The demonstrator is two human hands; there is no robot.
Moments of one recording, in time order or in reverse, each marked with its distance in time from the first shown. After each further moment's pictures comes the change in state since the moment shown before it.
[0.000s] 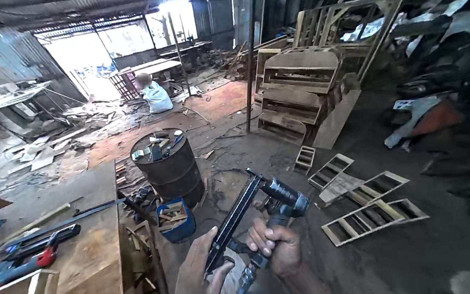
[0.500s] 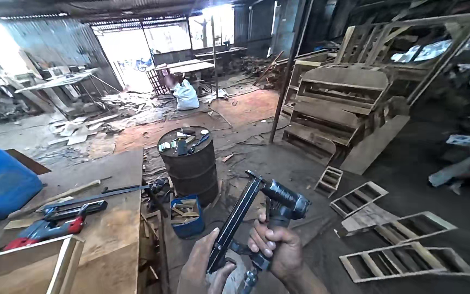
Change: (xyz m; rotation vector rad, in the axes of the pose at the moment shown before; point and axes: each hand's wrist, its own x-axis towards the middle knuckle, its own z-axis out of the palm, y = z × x) left_hand -0.025 -0.021 -0.051 0.062 0.134 -0.150; right_hand 0.046 0.059 0.018 0.056 -0.029 0.176
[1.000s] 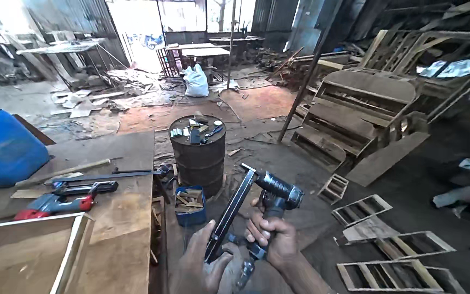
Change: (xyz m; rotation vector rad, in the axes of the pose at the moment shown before) left_hand -0.007 -0.076 -0.059 0.003 0.124 -0.121; right_hand 0.071 0.081 0.010 -0.118 0.108 0.130
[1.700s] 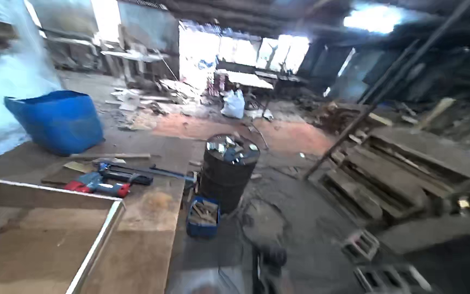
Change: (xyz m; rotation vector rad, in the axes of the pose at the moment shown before) left_hand -0.122 -0.176 -0.004 -0.018 -0.756 -0.573; right_hand -0.022 0.096 -0.153 -1.347 0.624 0.411
